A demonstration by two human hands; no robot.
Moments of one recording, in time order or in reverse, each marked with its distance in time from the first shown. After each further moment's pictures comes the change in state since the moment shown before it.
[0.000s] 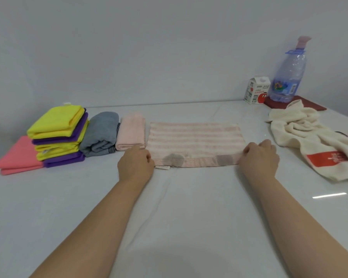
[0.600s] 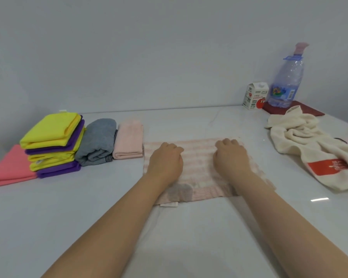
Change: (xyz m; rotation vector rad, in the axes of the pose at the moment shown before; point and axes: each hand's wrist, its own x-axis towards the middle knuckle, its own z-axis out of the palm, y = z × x) left_hand 0.027 0.065 0.012 -0.016 -0.177 0.355; right_hand 0.005 -0.062 -0.003 -0.215 -0.094 -0.455
